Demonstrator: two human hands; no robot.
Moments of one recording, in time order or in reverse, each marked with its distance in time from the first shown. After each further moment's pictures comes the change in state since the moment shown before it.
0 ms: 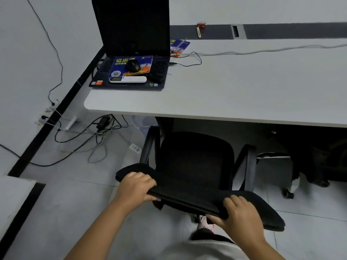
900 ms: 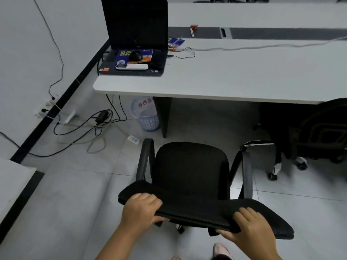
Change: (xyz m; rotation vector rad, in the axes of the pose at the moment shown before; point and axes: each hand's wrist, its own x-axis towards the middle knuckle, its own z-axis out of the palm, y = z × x) left_hand -0.163 0.129 0.019 -0.031 0.118 -0.059; right_hand -0.179 -0.030 -0.048 -0.036 0.144 -0.048
